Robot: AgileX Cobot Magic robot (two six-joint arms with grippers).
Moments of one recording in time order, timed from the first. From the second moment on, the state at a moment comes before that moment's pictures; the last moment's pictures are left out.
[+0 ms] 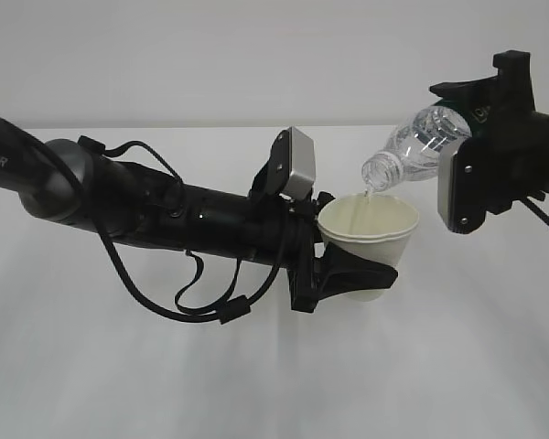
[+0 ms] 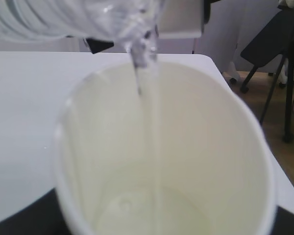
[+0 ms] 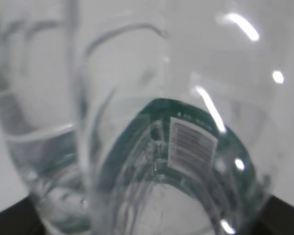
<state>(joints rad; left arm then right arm) -0.57 2.19 -1.24 1.29 -1.06 -0.73 0.11 1.61 -0.69 -0.44 -0.66 -1.40</state>
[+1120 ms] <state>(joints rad) -0.57 2.19 -1.24 1.29 -1.05 -0.73 0.11 1.61 -0.69 -0.45 -0.66 -1.42</state>
